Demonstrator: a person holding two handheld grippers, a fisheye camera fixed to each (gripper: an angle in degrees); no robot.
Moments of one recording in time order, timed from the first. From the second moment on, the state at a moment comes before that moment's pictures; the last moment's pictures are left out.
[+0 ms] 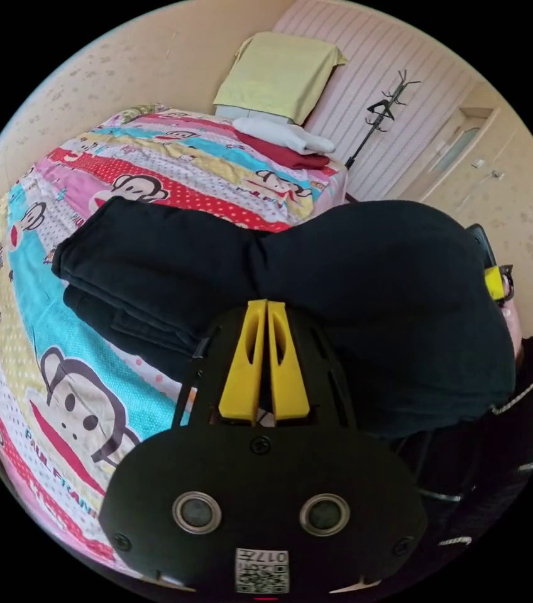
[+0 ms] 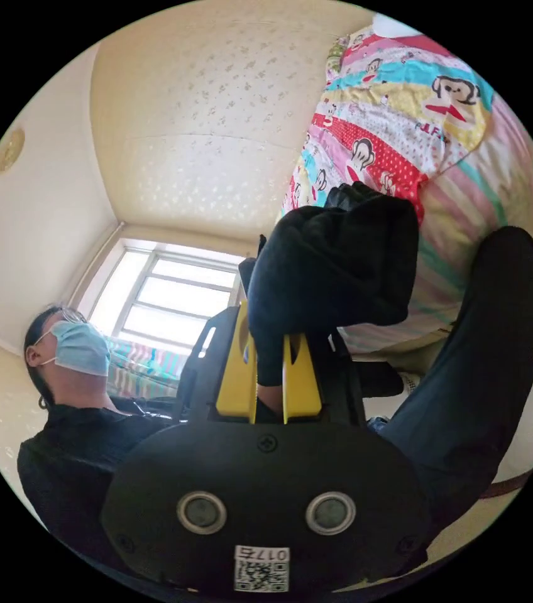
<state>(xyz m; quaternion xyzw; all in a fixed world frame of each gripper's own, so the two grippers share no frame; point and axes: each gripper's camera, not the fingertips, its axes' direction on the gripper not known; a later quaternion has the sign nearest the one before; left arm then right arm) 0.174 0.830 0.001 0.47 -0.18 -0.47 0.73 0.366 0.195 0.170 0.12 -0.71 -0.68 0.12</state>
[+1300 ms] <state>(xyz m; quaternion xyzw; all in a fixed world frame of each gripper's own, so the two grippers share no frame) 0.232 1.030 0.092 0.80 0.00 -0.40 0.44 0.304 0.416 -0.184 0.16 -0.43 -0.83 0.32</state>
